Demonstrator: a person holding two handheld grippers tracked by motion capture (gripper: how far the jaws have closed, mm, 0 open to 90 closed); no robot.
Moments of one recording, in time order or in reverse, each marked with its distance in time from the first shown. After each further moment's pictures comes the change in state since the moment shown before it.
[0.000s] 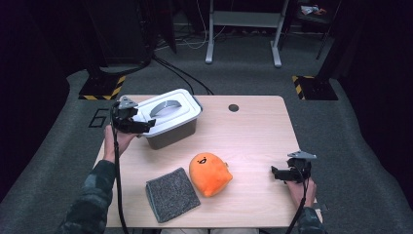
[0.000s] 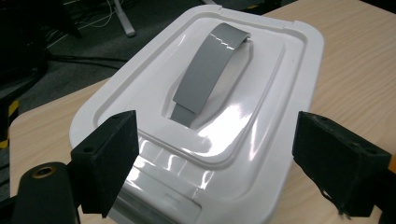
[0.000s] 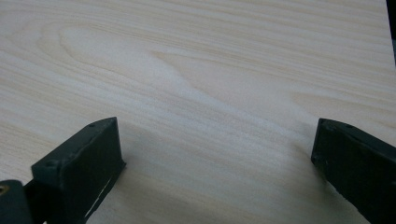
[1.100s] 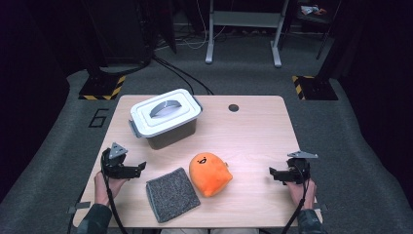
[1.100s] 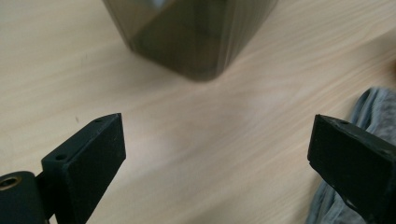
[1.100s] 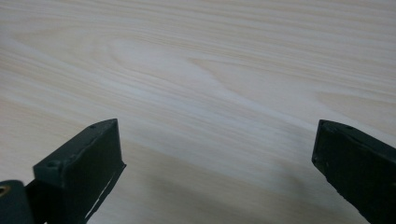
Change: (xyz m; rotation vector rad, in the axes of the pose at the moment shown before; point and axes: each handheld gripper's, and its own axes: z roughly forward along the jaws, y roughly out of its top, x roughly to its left) left arm -0.027 -0.141 -0.019 0.105 0.050 -0.081; right arm 0.015 0.009 -0.020 0.013 0.079 0.028
